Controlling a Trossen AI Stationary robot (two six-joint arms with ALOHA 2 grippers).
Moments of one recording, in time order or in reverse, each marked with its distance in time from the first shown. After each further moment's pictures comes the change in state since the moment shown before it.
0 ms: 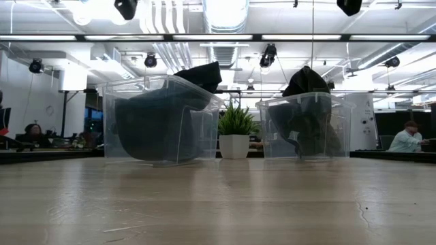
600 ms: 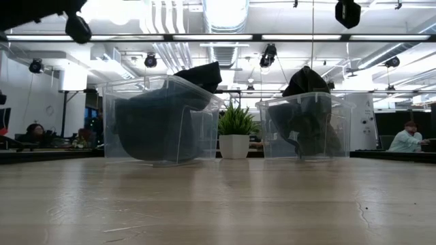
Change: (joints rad) left arm 0.000 -0.542 -0.501 0.248 -0.175 -0.198; right arm 0.000 0.008 -0.092 0.074 0.027 0.130
